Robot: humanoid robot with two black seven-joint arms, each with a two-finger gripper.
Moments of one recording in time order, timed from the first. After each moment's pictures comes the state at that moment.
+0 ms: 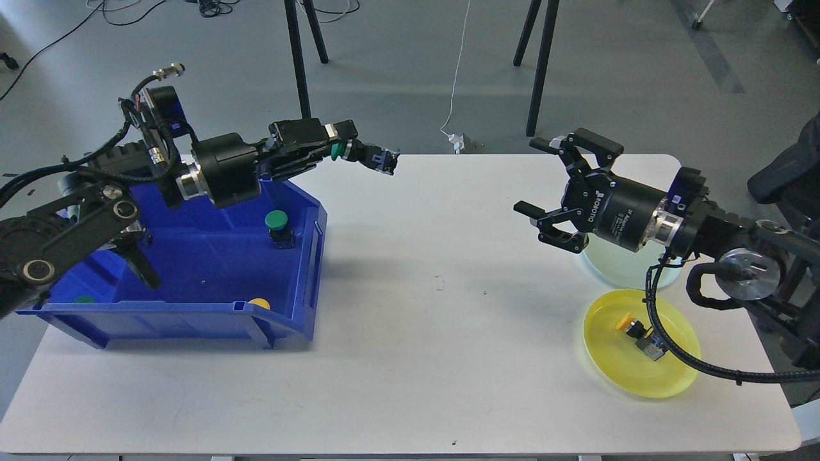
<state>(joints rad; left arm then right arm) -0.81 0.55 -0.57 -1.11 1.06 -0.46 -0.49 0.81 -0.59 0.42 1.20 -0.09 0.47 0.08</state>
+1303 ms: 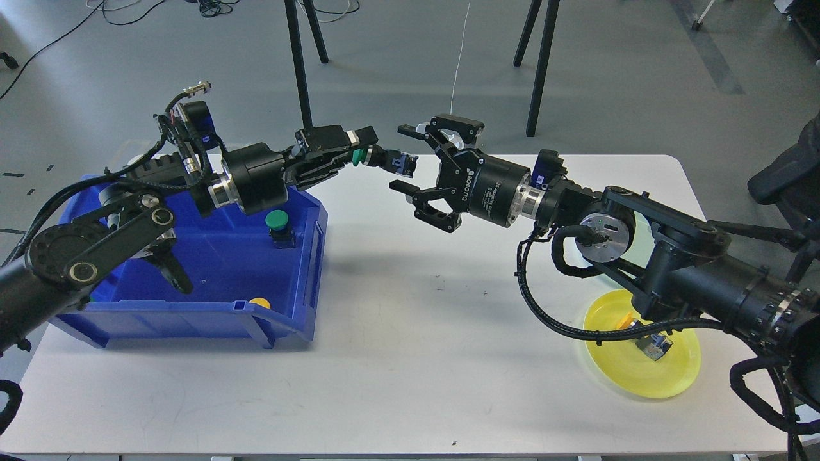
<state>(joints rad) -0.81 0.48 -0.57 -1.05 1.05 -0.46 -0.49 0.94 -0.22 0.37 0.96 -0.01 0.49 0.06</state>
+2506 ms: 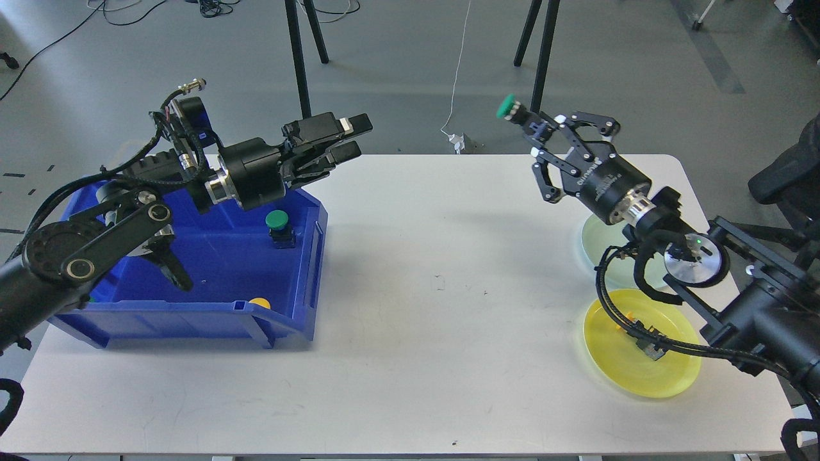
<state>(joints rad) -0.81 0.48 -0.58 -1.04 1.03 -0.46 -0.49 0.48 -0.41 0.95 1.03 0.12 0.13 0.07</state>
